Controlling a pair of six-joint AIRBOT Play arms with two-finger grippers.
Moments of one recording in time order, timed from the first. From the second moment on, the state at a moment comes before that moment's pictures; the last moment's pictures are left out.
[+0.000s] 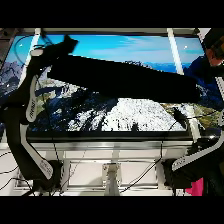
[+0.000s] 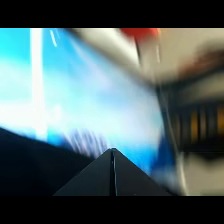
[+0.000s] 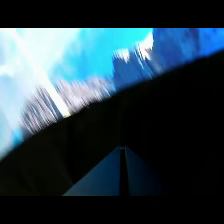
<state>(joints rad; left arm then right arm) -0.06 -1.98 1.92 0.30 -0.78 -1.15 -0.57 -1.90 1.85 -0.95 1.20 1.66</state>
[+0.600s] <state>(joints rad) -0.70 -2.06 1.92 0.89 -0.77 -1.71 -0.83 -1.90 1.86 -0.90 1.54 1.45</state>
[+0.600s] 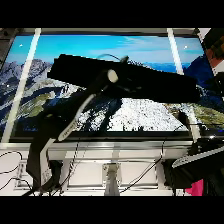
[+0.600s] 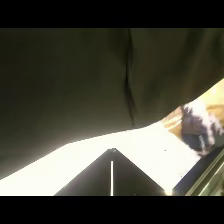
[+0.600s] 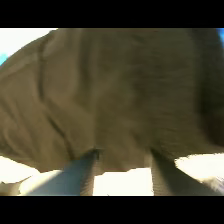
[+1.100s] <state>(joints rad) -0.74 -2.16 1.92 0.93 -0.65 -1.89 -0.87 -1.91 1.72 -0.94 1.52 1.52</state>
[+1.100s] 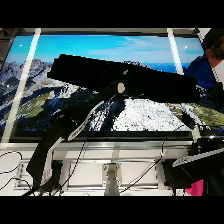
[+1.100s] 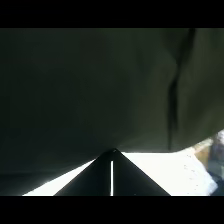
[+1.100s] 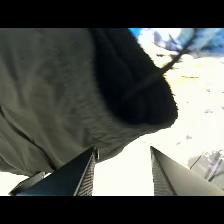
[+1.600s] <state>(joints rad) -0.72 -2.17 1.94 0.91 -0.64 -1.91 -0.81 -1.99 1.68 -0.91 1.53 1.51</state>
